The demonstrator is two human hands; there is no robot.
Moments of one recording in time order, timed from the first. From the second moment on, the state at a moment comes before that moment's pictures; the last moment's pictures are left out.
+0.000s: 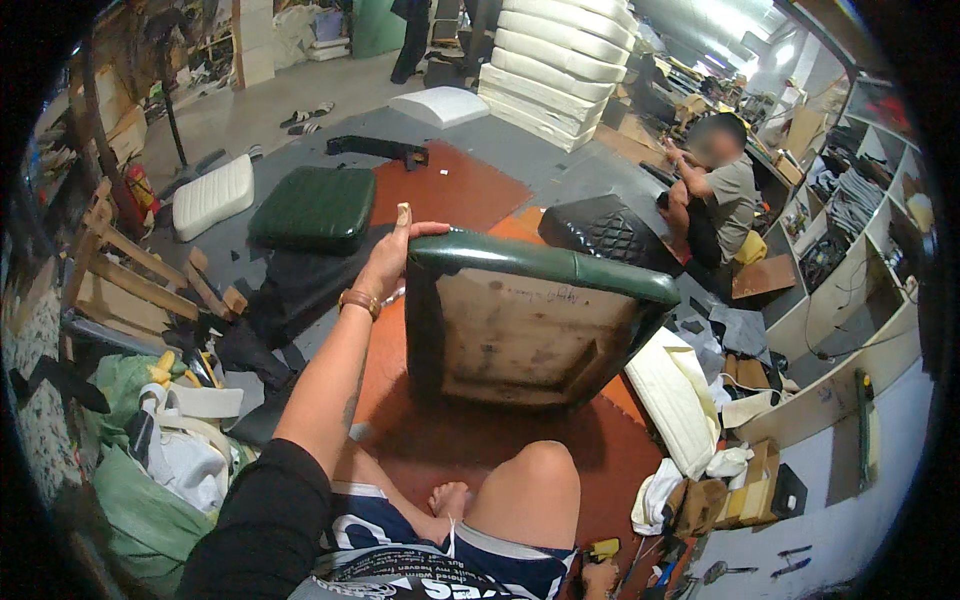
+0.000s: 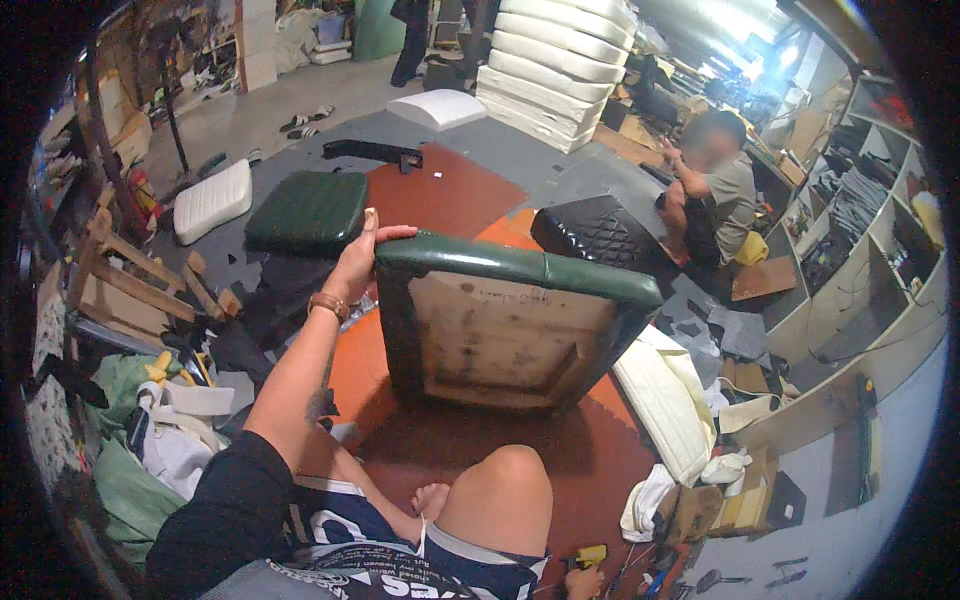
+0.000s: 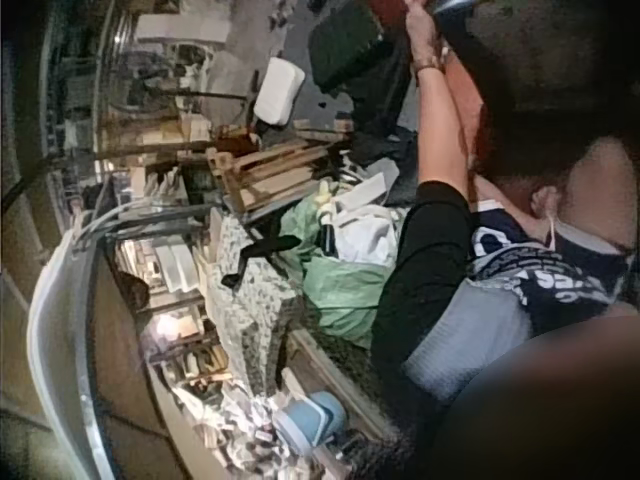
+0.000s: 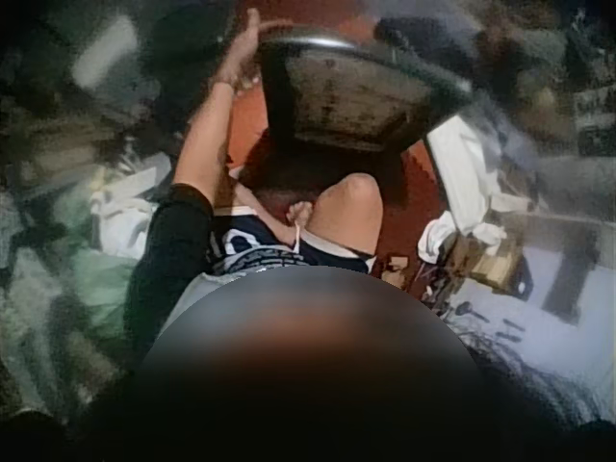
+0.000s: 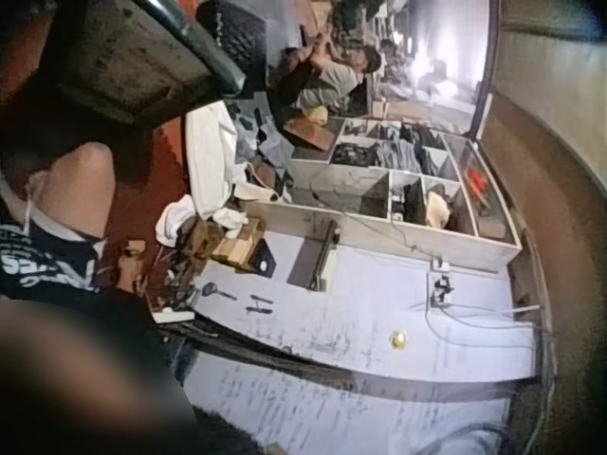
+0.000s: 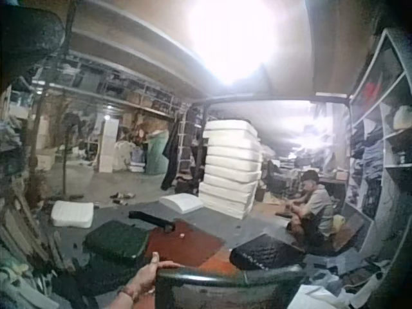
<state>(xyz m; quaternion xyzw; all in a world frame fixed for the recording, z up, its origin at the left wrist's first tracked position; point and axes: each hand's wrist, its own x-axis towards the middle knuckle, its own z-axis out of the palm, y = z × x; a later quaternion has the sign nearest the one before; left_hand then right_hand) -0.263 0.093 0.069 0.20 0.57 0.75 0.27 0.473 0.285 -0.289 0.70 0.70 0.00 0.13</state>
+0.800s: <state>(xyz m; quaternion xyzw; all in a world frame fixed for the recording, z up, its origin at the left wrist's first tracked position) -0.301 0.109 0.028 0.28 0.64 0.71 0.11 0.037 0.266 0.058 0.17 0.83 -0.48 -0.23</state>
